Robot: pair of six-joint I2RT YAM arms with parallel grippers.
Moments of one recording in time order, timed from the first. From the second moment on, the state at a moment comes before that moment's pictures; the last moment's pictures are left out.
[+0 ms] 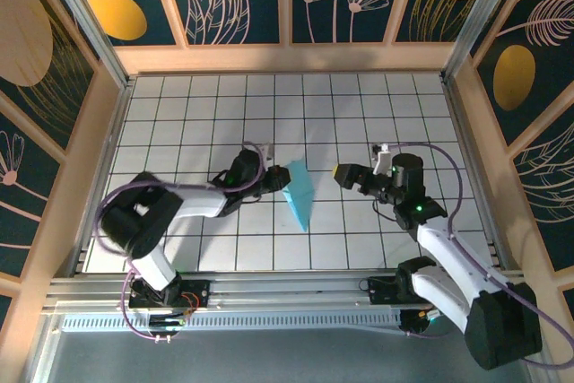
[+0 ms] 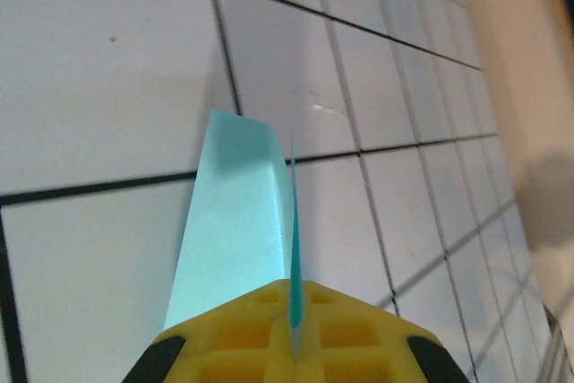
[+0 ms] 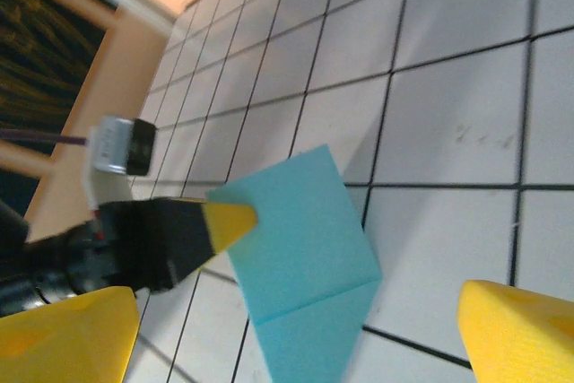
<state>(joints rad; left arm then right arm) -0.69 1.66 0.64 0.51 0.26 -0.83 0.30 0.92 0.43 0.01 -0.51 0.58</state>
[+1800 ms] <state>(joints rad) -0.69 1.35 0.30 0.72 0.36 -0.65 0.56 1.57 0.67 0.29 -0.88 0.43</state>
